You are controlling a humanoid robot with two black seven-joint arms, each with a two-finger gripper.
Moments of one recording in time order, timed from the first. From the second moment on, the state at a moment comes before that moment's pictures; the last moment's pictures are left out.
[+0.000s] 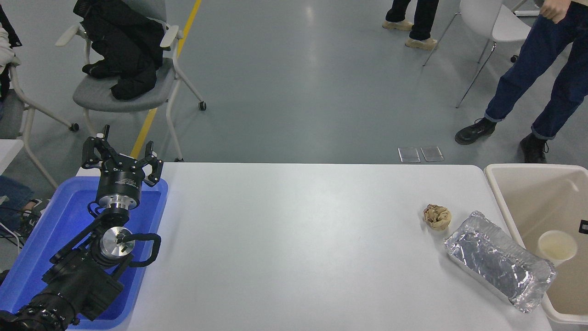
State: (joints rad) left arm -0.56 0.19 -1.04 -0.55 0.04 -0.40 -0.55; right arm 0.75 -0.66 -0.45 0.22 -0.86 0.14 0.22
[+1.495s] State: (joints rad) left arm -0.56 0.20 -1.04 -0.55 0.04 -0.40 -0.55; right arm 2.45 -0.61 -1.31 1.63 -0.32 0.76 0.15
